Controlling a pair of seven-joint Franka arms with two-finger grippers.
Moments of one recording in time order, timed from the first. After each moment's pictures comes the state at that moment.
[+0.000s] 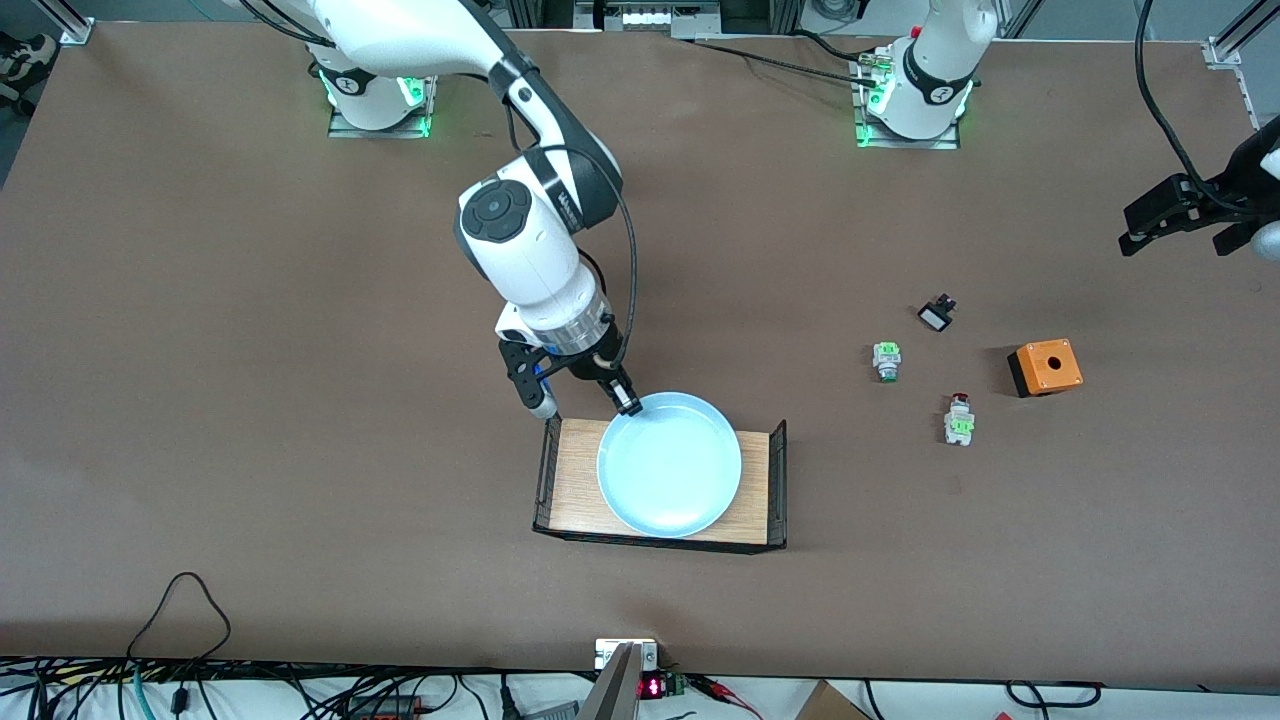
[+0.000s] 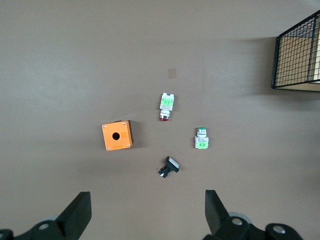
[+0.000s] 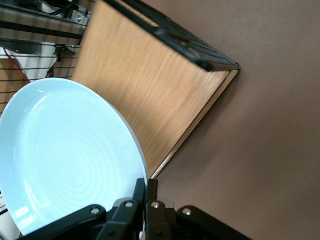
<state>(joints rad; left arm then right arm) 0.05 -0.02 -0.02 -1.58 0.01 1.59 0.01 0.72 0.68 -0.10 -1.30 0.21 2.42 1.57</state>
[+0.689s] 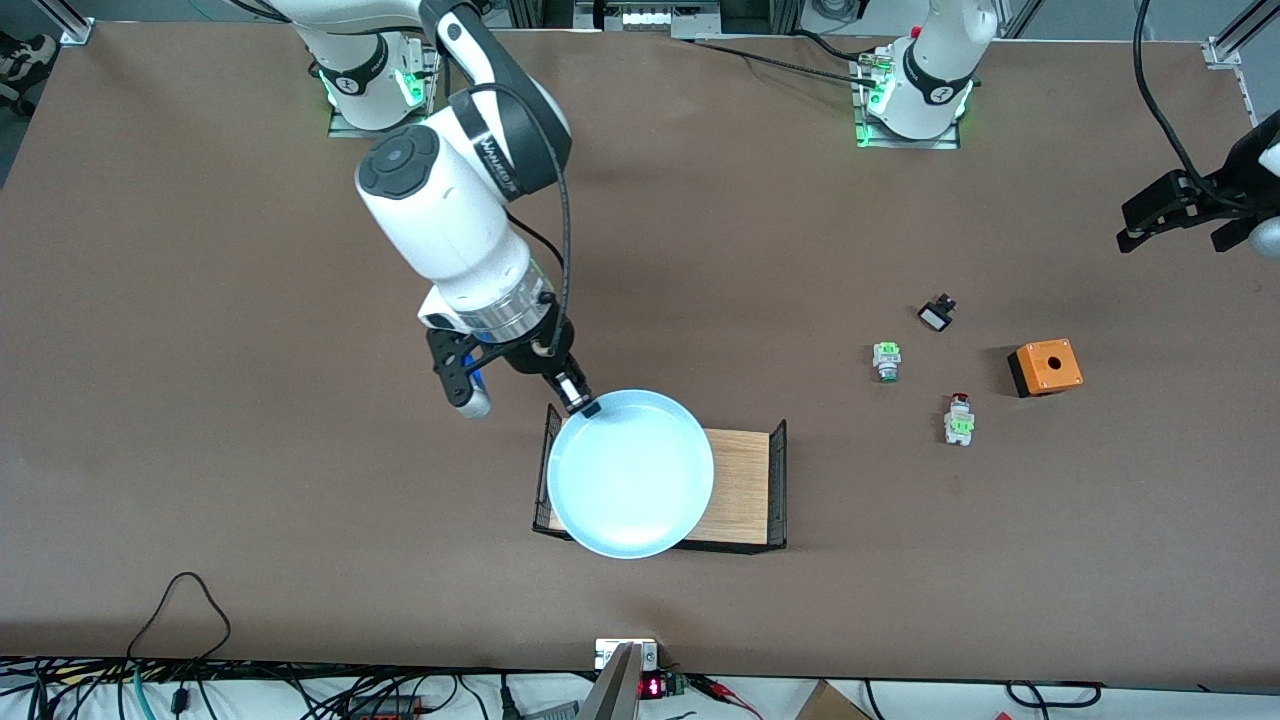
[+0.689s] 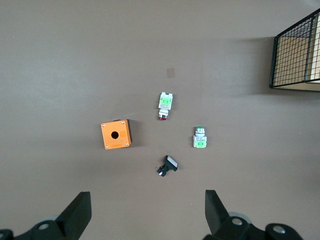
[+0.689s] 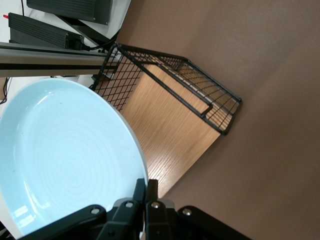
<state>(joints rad) 0.04 -0.02 -0.03 -1.56 0.01 1.57 0.00 0.64 0.58 -0.11 -1.24 0.21 2.26 1.47</state>
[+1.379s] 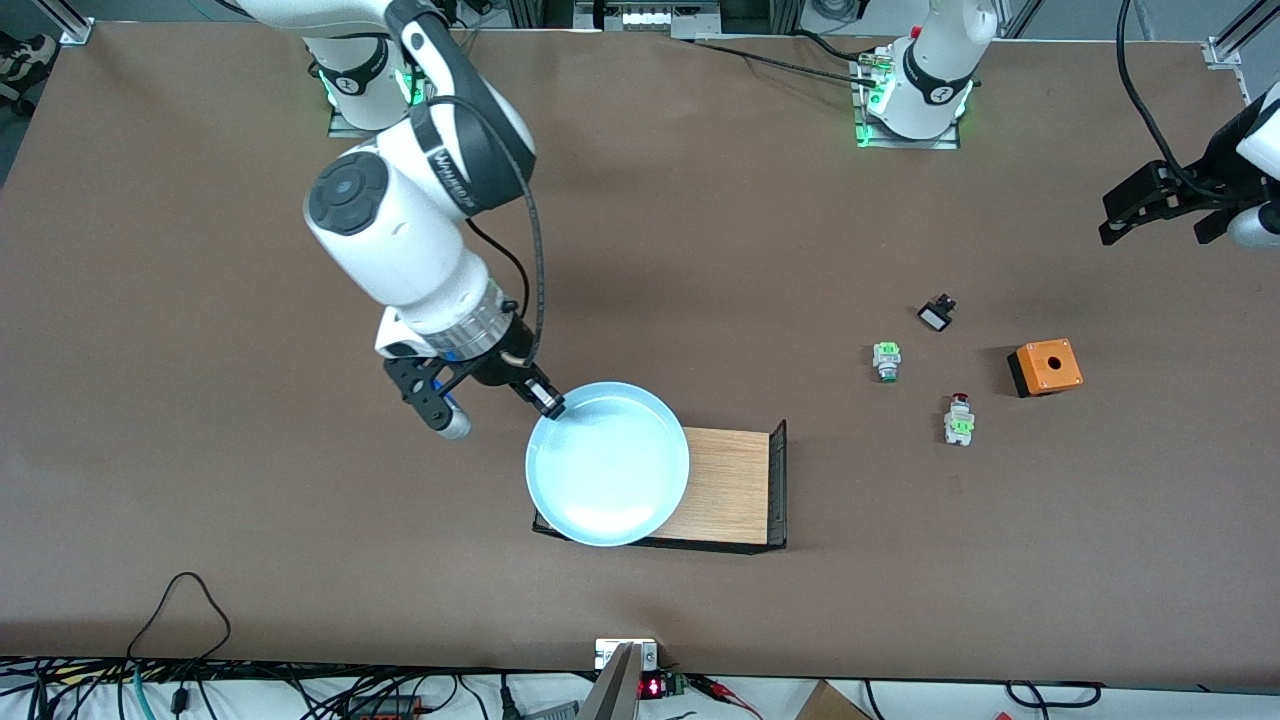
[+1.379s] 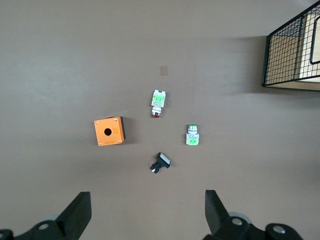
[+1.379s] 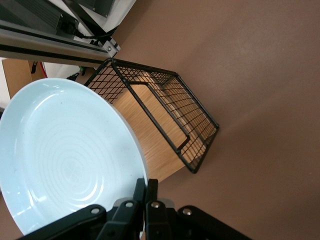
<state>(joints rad) 0.04 -0.02 -0.06 -1.54 0.01 1.54 -0.05 0.58 0.57 -0.11 -1.24 0.27 2.13 1.13</state>
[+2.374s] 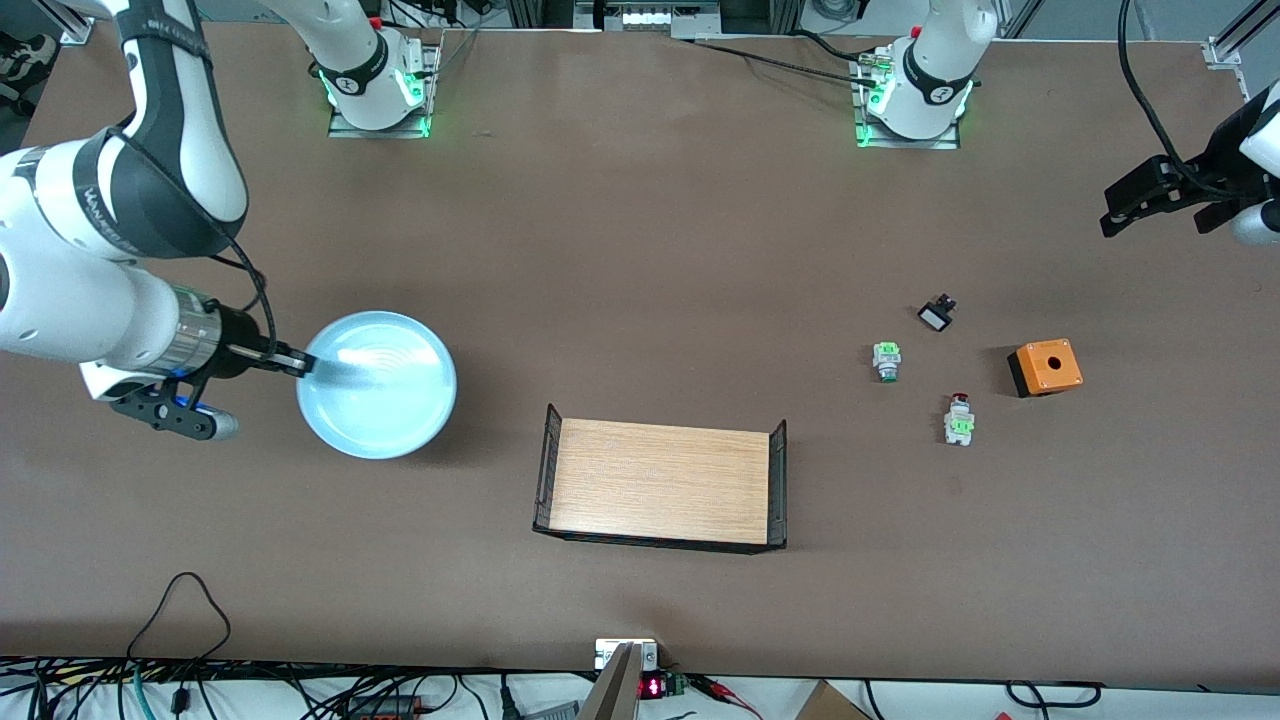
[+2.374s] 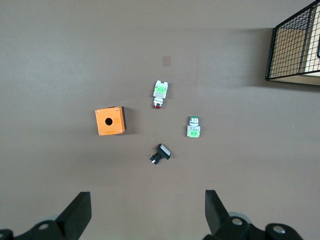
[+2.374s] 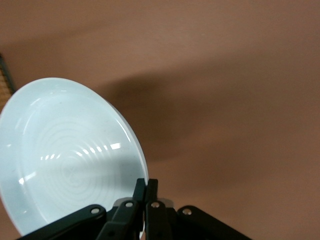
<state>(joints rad) 0.04 -0.02 -0.06 -1.54 0.01 1.50 -0.07 0.19 0.39 -0.12 -1.46 0.13 1.69 0.27</state>
